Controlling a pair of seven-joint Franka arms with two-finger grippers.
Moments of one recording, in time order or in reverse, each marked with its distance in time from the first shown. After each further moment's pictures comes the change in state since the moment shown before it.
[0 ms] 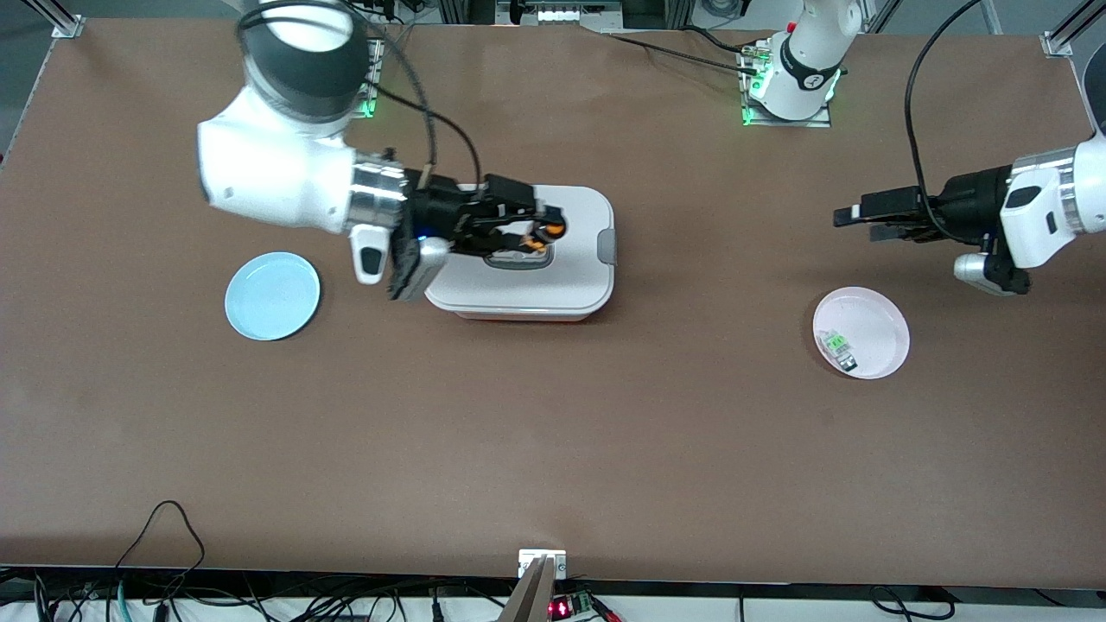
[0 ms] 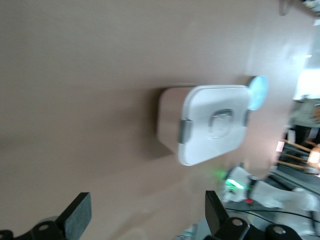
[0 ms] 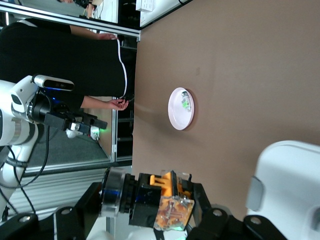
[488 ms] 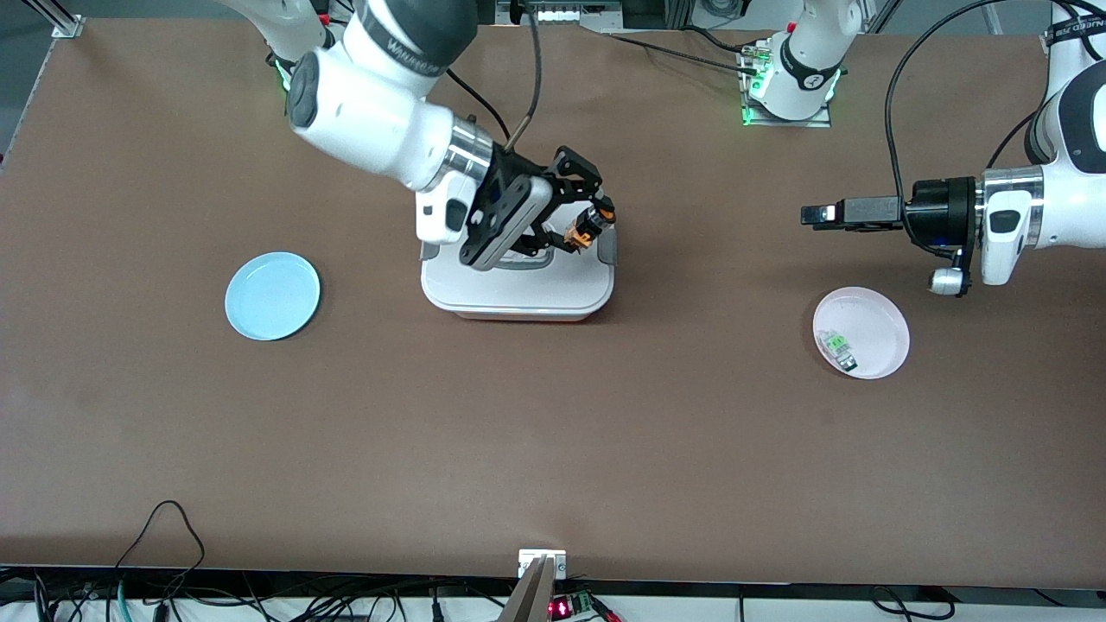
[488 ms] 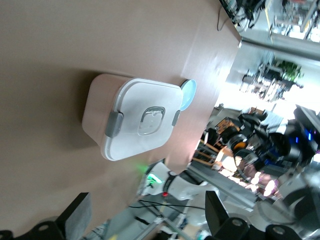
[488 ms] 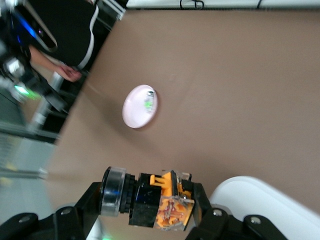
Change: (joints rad) left arm 0.008 0.003 0.003 -0.097 -0.296 0.001 -0.158; right arm 0.129 0.033 0.001 0.084 -0.507 0.092 -0.046
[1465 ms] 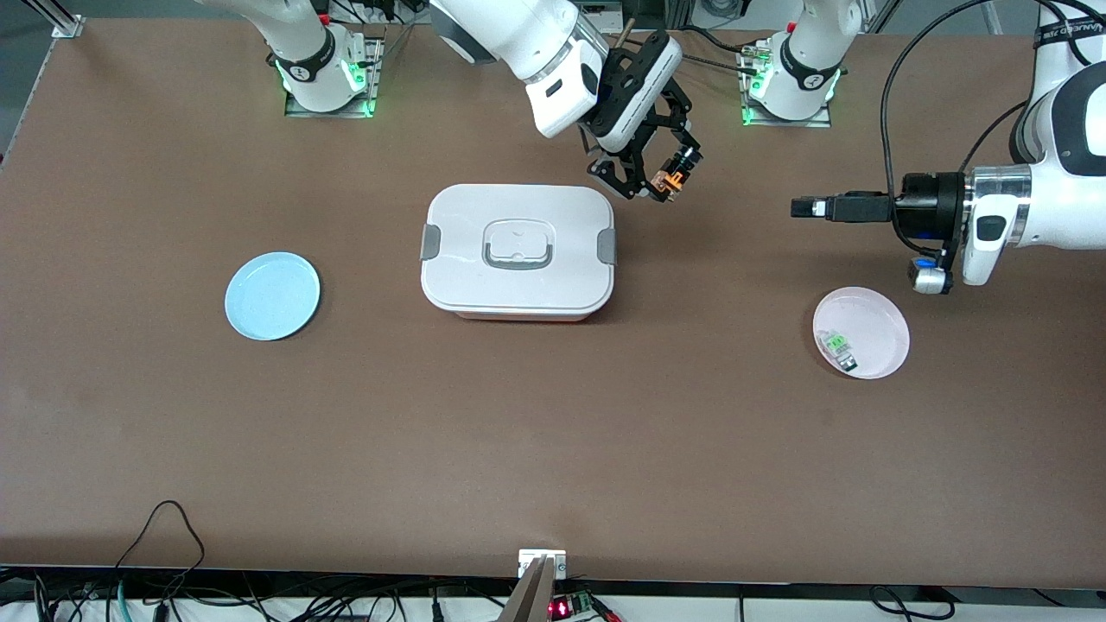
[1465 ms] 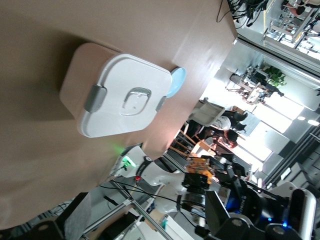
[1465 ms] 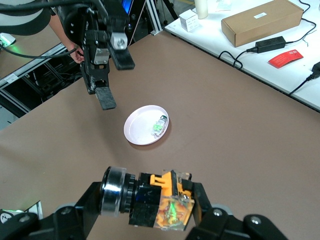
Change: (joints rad) left arm -0.008 -0.004 -0.012 -0.018 -0.102 -0.048 -0.110; right arm 0.213 0.030 -0.003 0.039 -0.317 0.251 -0.001
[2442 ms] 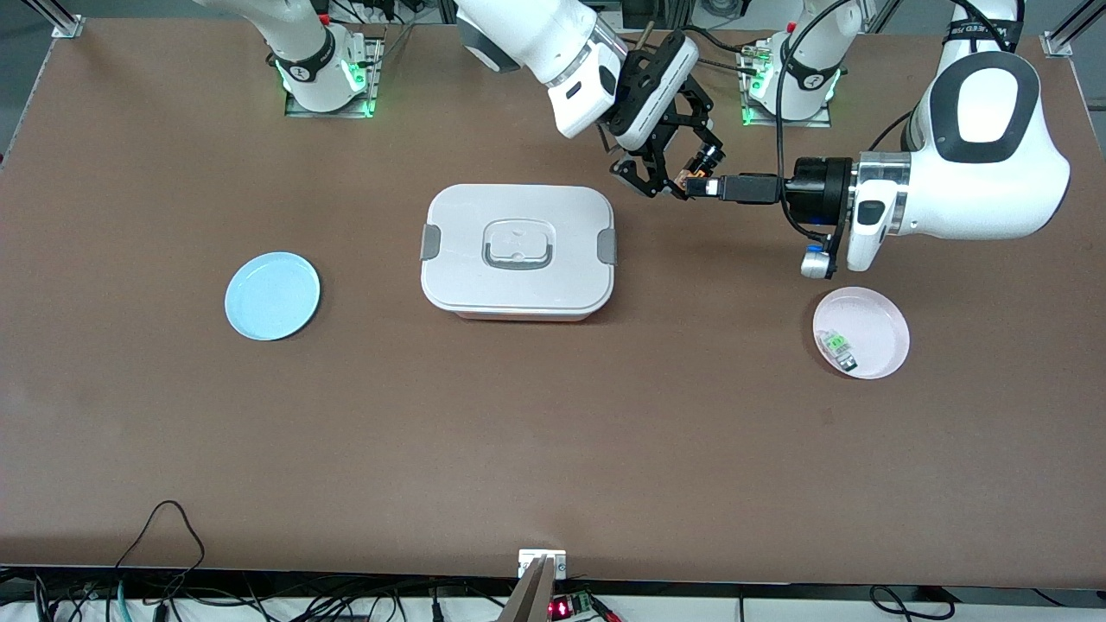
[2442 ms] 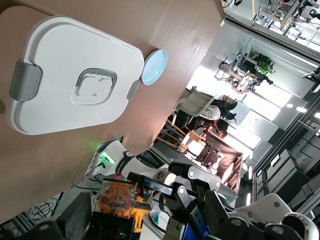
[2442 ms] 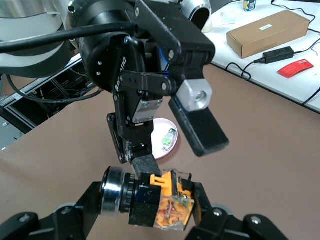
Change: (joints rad) left arm -0.041 -0.009 -0.190 -0.038 -0.106 0.180 -0.030; right arm 0.047 0.052 0.000 0.000 0.000 0.136 0.031
